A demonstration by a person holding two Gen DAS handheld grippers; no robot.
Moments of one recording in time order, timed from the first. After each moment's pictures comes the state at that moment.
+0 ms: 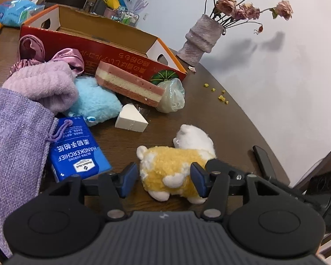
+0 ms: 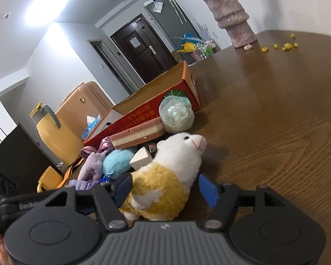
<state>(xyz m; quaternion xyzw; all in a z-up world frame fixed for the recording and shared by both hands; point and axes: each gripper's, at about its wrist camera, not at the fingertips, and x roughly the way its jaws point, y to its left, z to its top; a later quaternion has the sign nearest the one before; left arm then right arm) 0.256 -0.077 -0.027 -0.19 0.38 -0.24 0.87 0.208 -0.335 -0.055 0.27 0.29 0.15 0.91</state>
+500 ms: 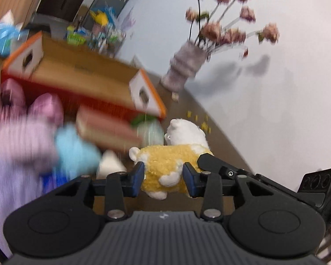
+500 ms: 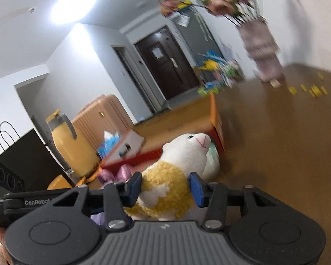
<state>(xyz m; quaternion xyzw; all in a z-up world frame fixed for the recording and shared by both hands) 0.292 -0.073 0.026 -0.20 0.32 -0.26 0.89 0.250 -0.332 0.008 0.22 0.23 0.19 0.93</state>
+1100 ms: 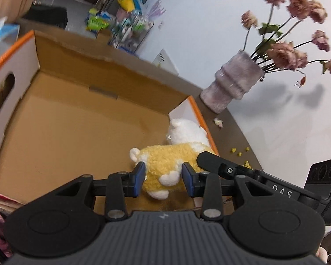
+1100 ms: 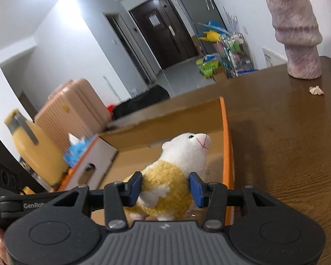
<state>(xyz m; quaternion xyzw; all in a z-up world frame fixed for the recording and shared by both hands) 0.489 -0.060 -0.006 -0.23 0.39 -0.21 0.86 0.487 -0.310 0.004 0.18 0.34 0.19 0.90</state>
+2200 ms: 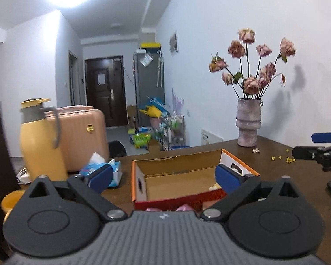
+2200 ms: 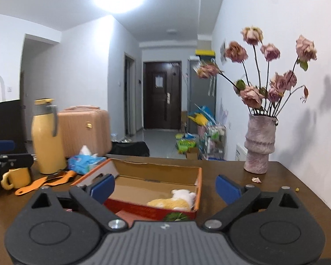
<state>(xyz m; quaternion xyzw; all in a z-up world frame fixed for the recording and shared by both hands) 0.210 0.003 0.106 0.04 0.12 -0.07 0.99 0.229 -0.274 0.098 -0.01 0.12 0.12 0.99</state>
